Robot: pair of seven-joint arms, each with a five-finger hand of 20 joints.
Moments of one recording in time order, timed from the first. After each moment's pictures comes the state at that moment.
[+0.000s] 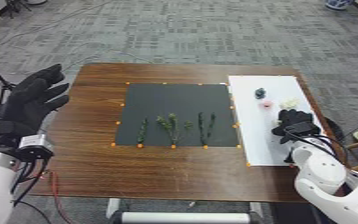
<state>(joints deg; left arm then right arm) 125.7 -54.7 -113.6 -127.3 46.4 1.7 -0.3 -81.4 -30.5 47.8 -101.9 -130.0 8.5 42.8</state>
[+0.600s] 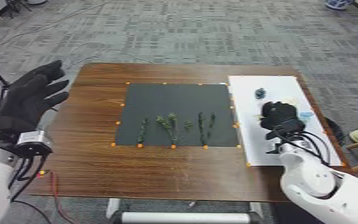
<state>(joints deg) 124.4 -52.3 -113.9 -126.8 46.2 1.6 -1.2 -71.4 -31.3 32.3 -100.5 -132.3 30.9 38.5</state>
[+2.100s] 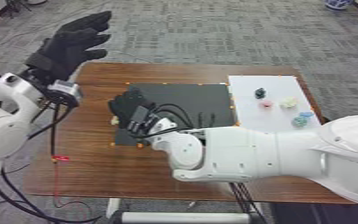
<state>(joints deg) 90.8 -35.4 -90.7 -117.3 43.8 -4.5 -4.6 -22.0 -75.1 -17.6 -85.8 -123.6 28.5 35.6</state>
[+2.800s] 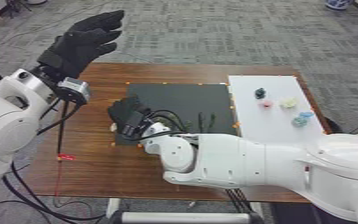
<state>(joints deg) 85.9 -36.7 -86.2 -115.5 43.8 -6.6 -4.7 -29.7 -77.7 -10.9 -81.1 -127.3 20.2 33.3</state>
